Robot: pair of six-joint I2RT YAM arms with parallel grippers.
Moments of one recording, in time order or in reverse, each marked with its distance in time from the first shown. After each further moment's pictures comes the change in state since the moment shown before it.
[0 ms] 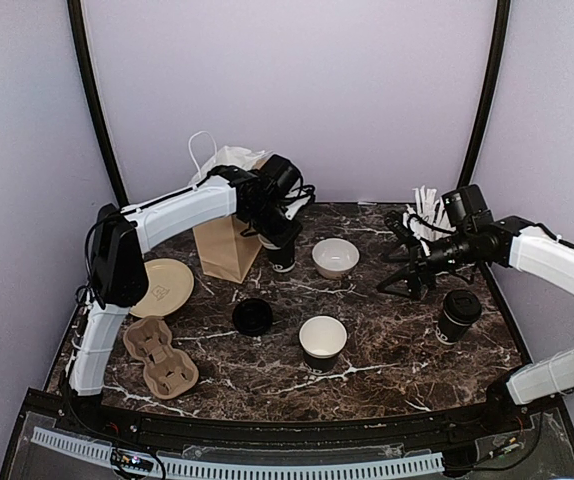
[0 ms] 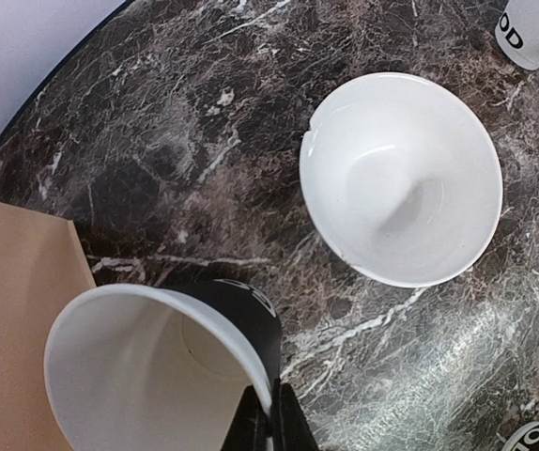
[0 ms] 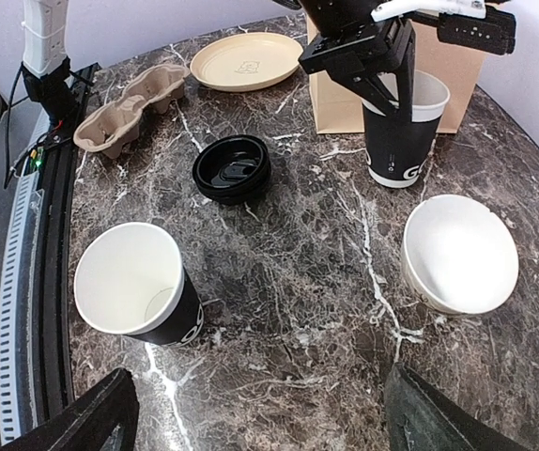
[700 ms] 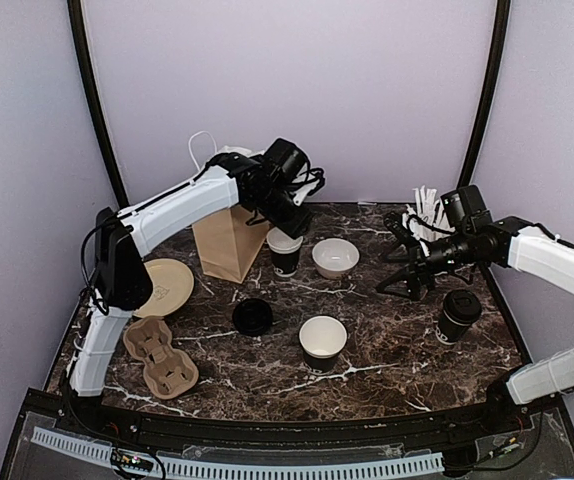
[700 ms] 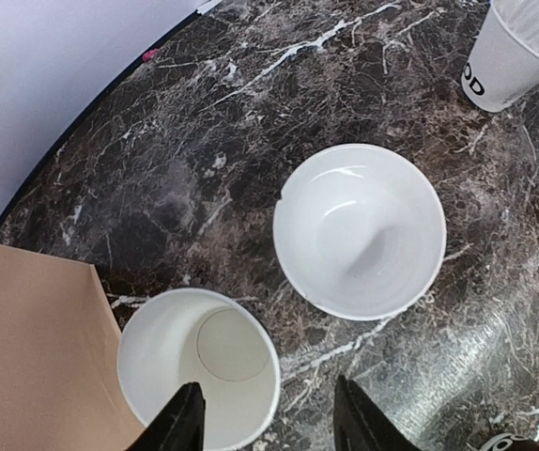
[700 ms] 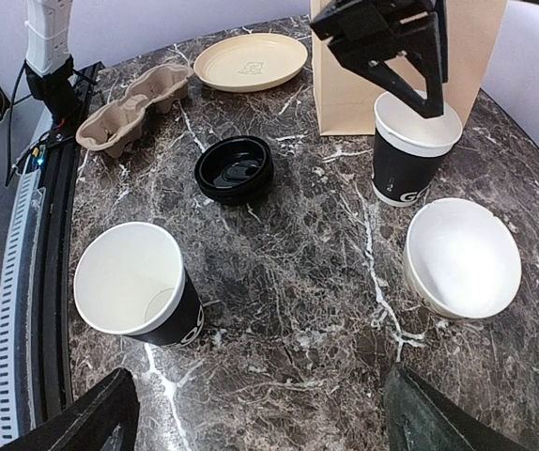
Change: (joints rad) left arm -0.028 0.035 0.171 -0.040 0.013 0.003; right arm 0.000 0.009 -0.006 0.011 -0.011 -0.011
